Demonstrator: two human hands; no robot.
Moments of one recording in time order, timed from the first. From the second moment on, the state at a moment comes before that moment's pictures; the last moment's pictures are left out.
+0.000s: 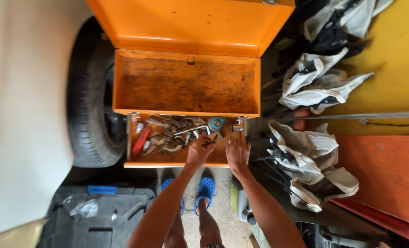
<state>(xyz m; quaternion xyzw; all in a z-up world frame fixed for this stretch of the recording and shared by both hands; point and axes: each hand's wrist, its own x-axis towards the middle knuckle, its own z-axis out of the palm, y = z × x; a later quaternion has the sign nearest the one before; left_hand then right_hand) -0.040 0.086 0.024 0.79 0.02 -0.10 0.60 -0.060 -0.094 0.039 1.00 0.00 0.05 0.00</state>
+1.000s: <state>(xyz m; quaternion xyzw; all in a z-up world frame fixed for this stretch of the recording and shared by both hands) -0.062 0.381 0.311 0.42 0.13 -0.12 0.89 -0.022 0.178 0.349 0.61 0.06 -0.24 -0.75</state>
